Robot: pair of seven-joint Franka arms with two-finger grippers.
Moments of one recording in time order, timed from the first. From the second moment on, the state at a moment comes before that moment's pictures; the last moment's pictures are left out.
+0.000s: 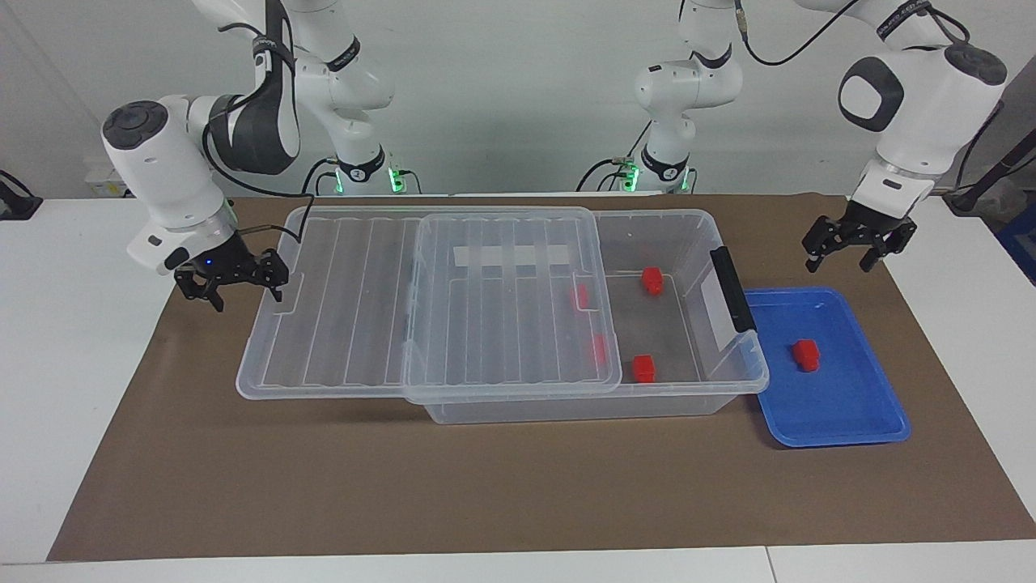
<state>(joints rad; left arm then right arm) 0.05 -0.05 0.06 -2.00 -0.02 2.11 0.22 -0.12 0.03 0.03 -1.90 -0.02 1.99 -0.27</state>
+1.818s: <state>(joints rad) 0.12 0.25 0.05 -2.11 -0.02 2.53 0.31 0.01 -0.03 0.04 -1.65 -0.02 1.67 0.23</state>
